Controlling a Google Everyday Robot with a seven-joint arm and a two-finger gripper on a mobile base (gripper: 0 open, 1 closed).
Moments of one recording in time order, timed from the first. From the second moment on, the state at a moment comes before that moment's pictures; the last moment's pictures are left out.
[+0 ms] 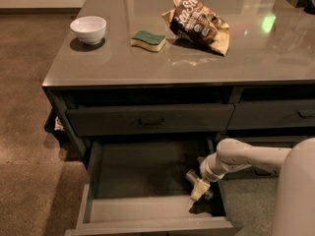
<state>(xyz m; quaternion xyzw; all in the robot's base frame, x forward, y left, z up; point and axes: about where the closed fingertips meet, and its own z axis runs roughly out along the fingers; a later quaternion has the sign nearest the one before) 0.543 -0.169 0.390 -0.58 0.79 0.13 0.17</state>
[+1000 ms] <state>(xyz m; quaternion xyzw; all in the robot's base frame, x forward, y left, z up) 0.547 -0.159 0.353 -0.58 0.79 0.15 0.16</state>
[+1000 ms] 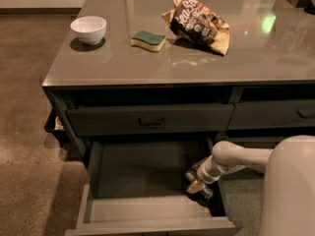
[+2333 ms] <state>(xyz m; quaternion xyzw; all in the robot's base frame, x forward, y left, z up) 0.513 -0.097 0.461 -0.63 0.74 0.09 0.20</state>
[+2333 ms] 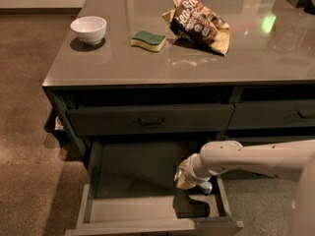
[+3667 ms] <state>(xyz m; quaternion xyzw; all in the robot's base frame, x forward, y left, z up) 0.521 -0.068 0.687 -0.70 0.67 -0.11 0.24</state>
